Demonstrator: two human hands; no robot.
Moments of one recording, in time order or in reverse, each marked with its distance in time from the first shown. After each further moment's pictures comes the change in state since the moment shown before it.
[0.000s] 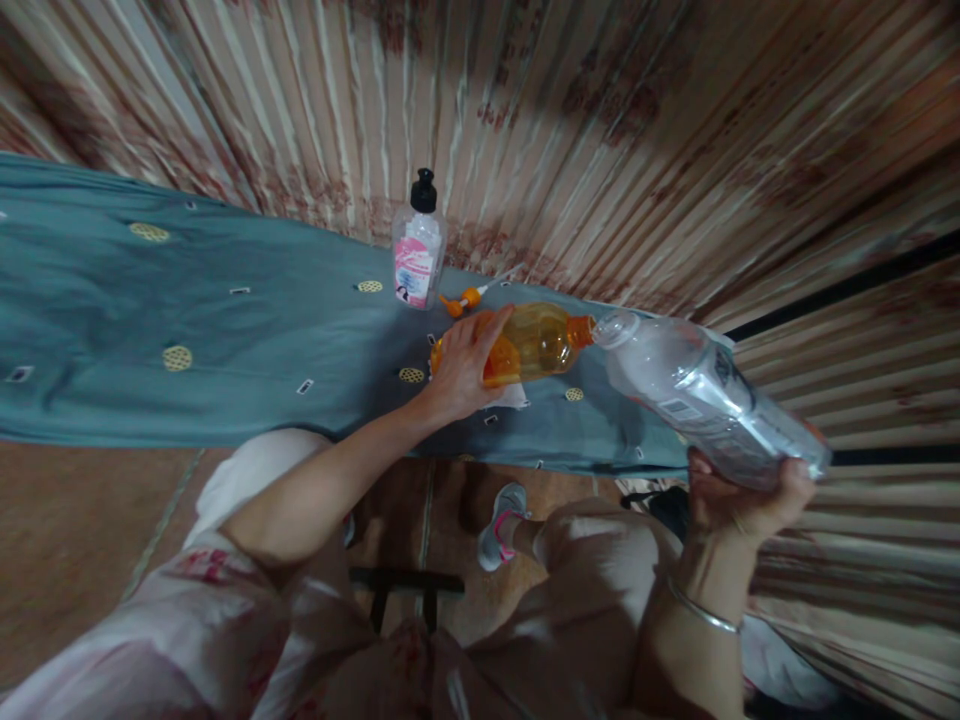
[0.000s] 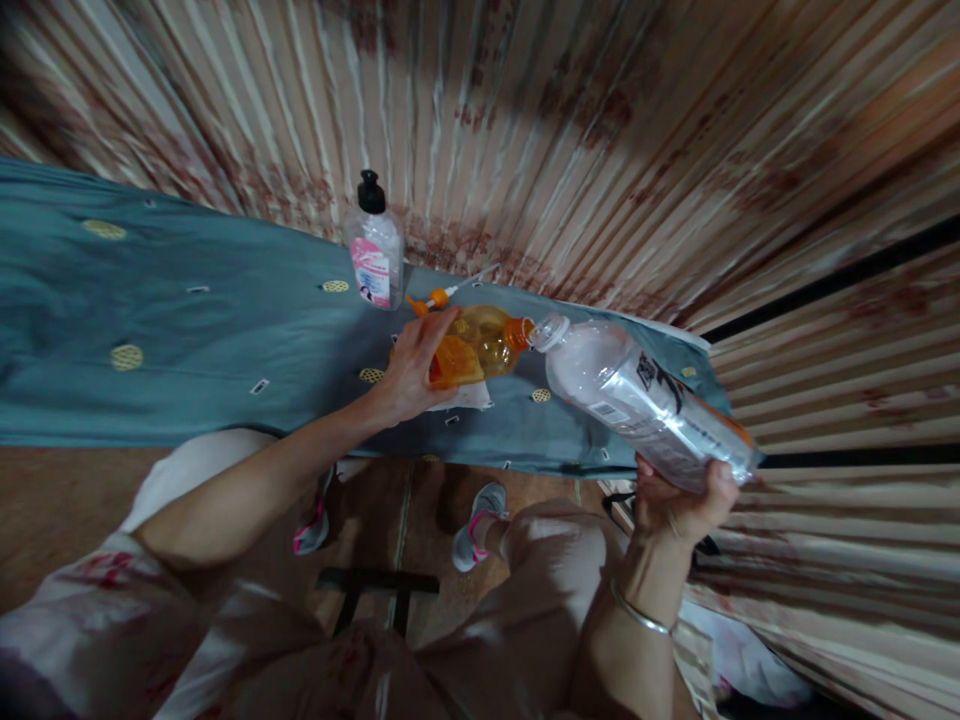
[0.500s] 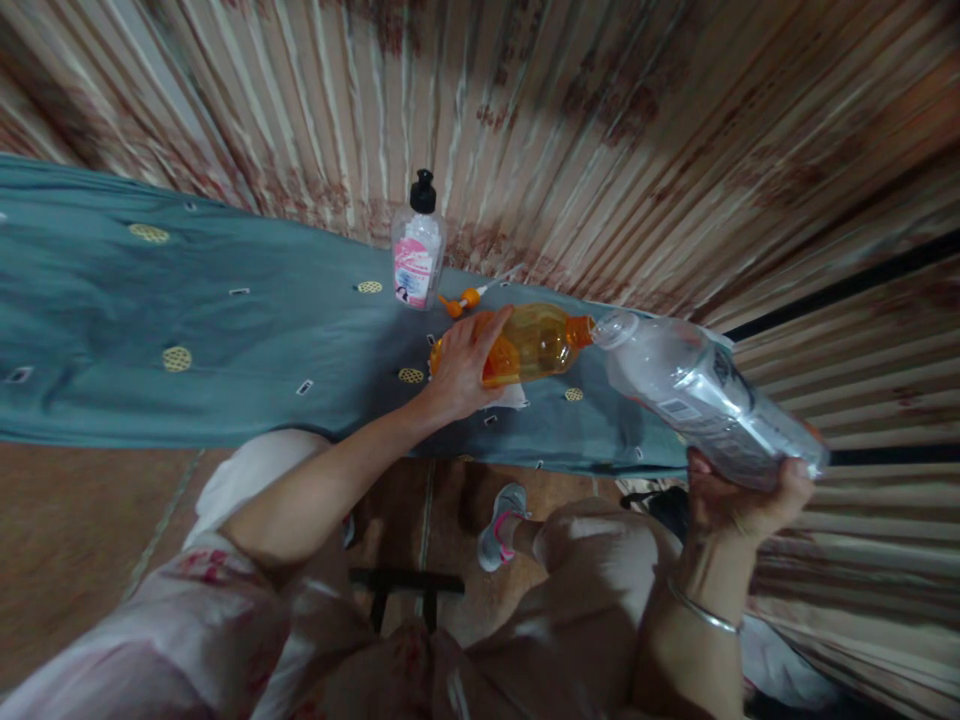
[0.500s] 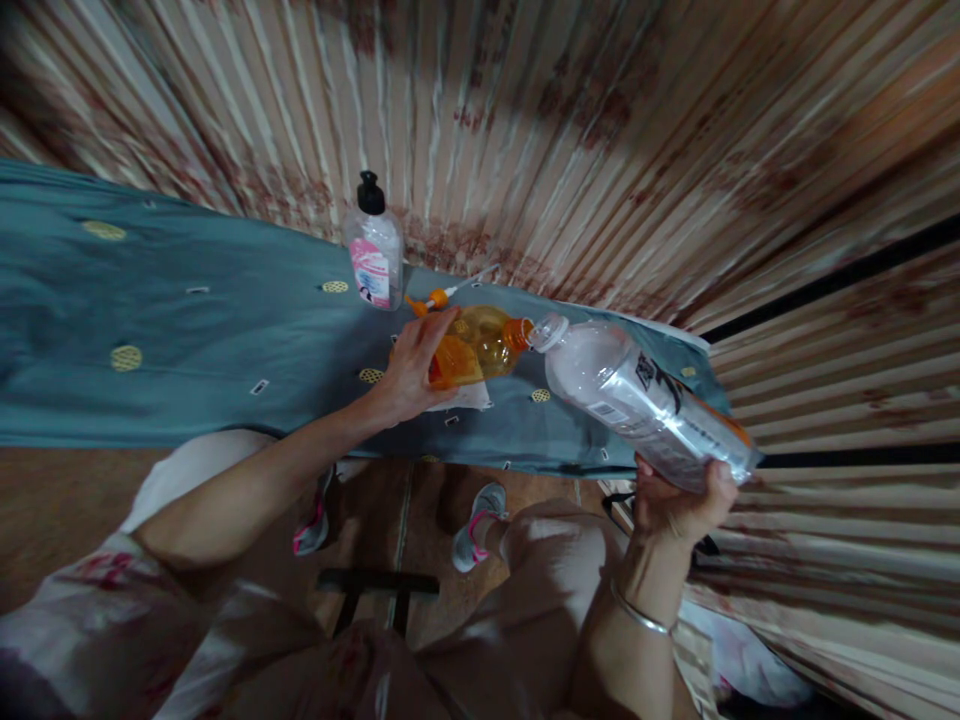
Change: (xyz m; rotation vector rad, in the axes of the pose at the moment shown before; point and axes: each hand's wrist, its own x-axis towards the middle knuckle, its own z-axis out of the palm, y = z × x) left_hand -0.001 0.002 -0.002 0.011 -0.014 -0.009; right_hand 0.001 0.001 -0.003 -0.024 0.016 0.015
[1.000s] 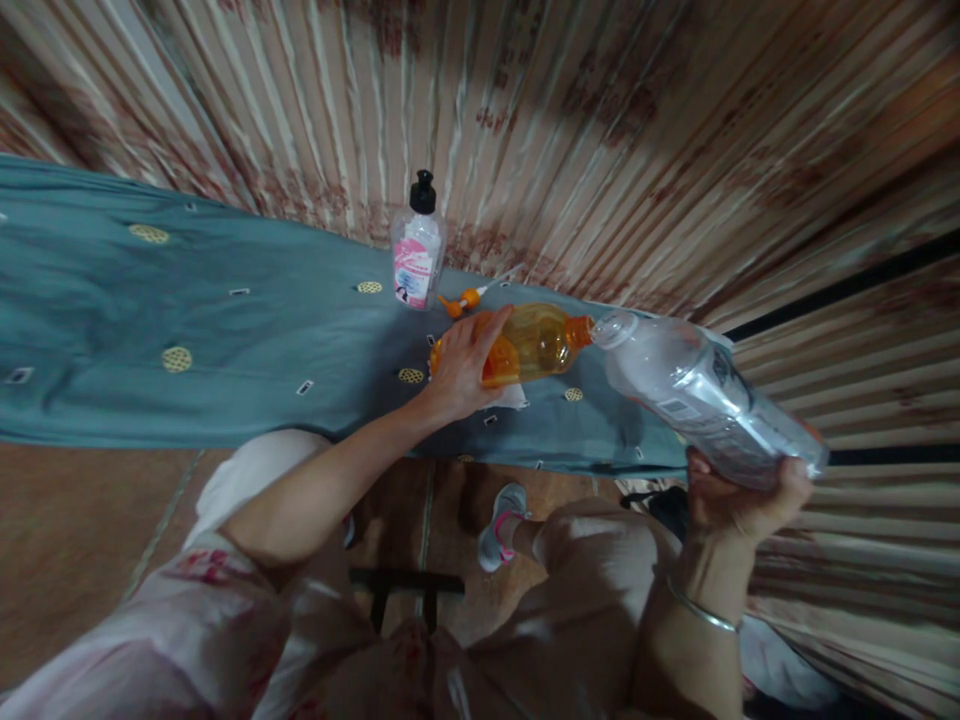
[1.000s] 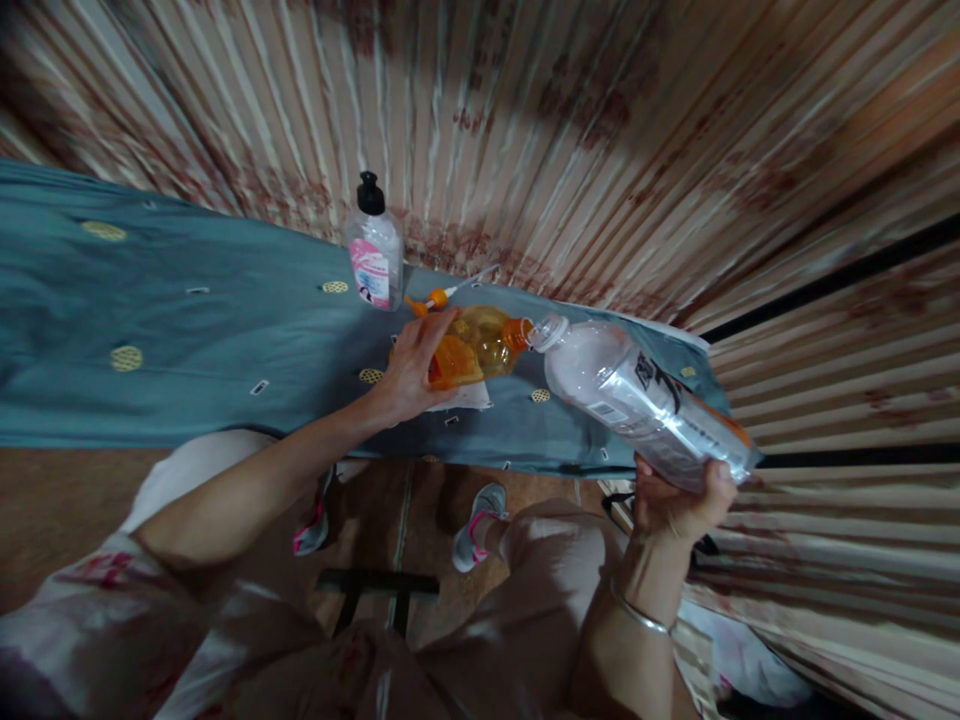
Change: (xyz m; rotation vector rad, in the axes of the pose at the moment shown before) left_hand 0.001 0.002 0.000 -0.015 0.012 -0.002; right_hand 0.000 0.000 0.003 0.010 -0.025 -0.022
